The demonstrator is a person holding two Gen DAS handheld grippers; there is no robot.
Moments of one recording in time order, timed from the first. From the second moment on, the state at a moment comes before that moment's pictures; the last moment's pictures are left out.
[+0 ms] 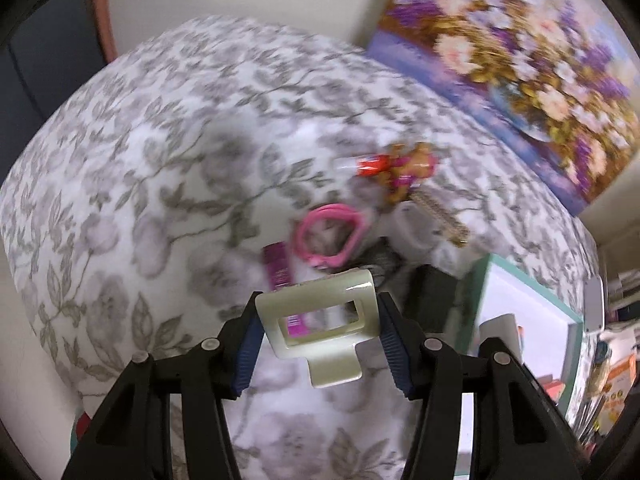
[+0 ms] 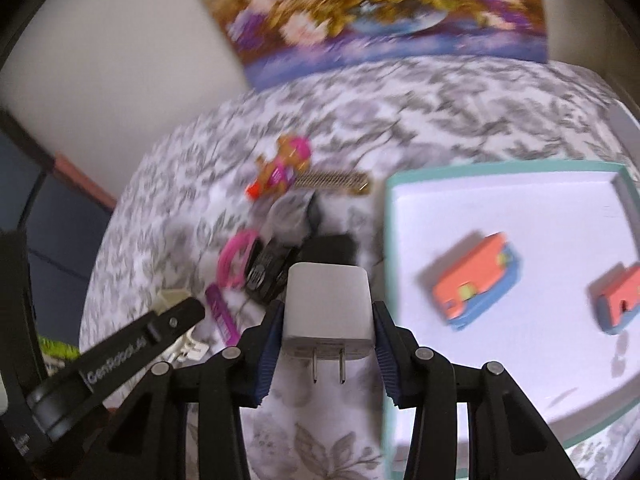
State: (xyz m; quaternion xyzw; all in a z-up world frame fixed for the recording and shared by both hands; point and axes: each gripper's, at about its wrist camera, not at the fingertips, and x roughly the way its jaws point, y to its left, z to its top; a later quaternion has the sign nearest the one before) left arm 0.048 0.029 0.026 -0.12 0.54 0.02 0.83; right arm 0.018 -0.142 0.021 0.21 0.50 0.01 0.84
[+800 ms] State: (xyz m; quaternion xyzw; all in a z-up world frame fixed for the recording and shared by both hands) left arm 0.058 -0.193 0.028 0.07 0.53 -0.17 0.83; right arm -0.017 -0.347 0.019 0.27 0.48 -0.24 0.80
